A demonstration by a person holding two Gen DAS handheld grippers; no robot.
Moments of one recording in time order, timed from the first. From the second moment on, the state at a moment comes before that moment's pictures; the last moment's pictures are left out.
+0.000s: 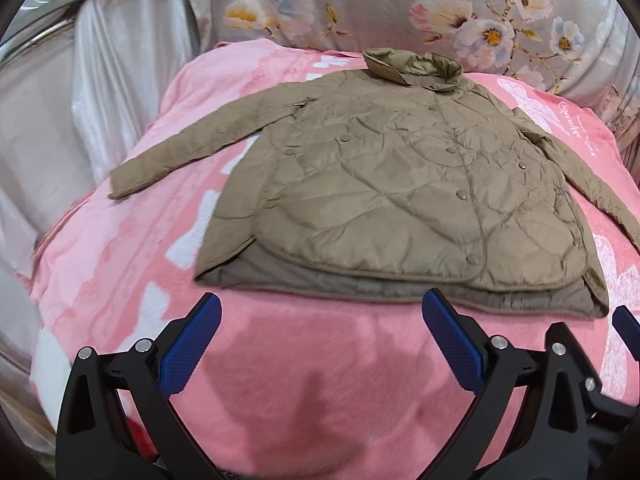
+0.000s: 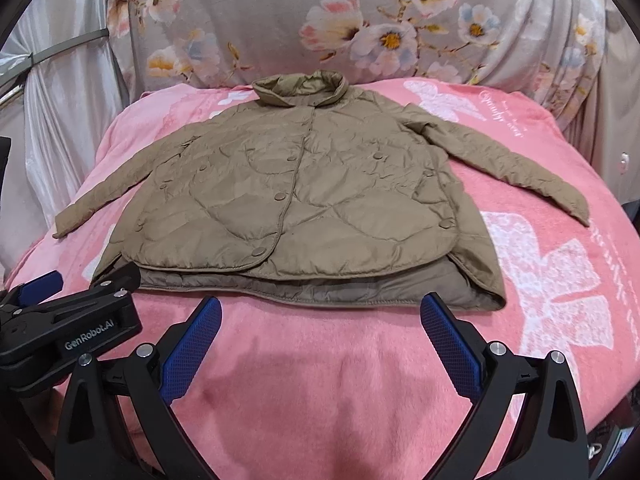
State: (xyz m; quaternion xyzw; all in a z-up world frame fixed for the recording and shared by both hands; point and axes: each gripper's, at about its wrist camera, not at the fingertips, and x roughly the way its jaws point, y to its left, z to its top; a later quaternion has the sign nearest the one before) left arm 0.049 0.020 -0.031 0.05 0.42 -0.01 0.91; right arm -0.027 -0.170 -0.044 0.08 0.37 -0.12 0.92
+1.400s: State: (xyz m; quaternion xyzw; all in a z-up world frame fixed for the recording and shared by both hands) left arm 0.225 0.038 -0.061 0.05 0.40 0.11 0.91; right arm 0.161 -0.447 0.022 0.19 0.23 -0.28 0.91
